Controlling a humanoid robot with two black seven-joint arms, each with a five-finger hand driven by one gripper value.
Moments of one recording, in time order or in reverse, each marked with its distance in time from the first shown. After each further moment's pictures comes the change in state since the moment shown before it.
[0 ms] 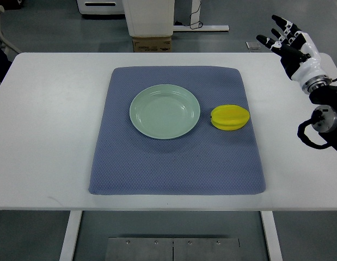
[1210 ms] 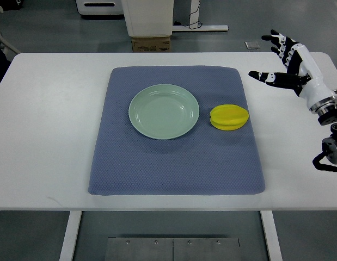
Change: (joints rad) left arm 0.000 0.000 0.000 0.000 0.001 0.000 0.000; right arm -0.020 -0.157 -0.269 0.149 -0.270 -0.156 0.195
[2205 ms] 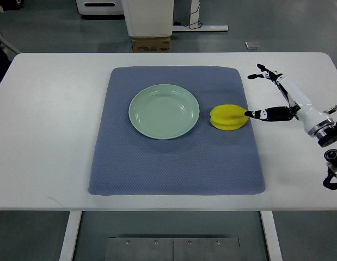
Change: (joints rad) left arm 0.000 0.000 0.000 0.000 0.000 0.000 0.000; right arm 0.067 -0.042 -0.292 0.012 -0.211 -0.169 0.000
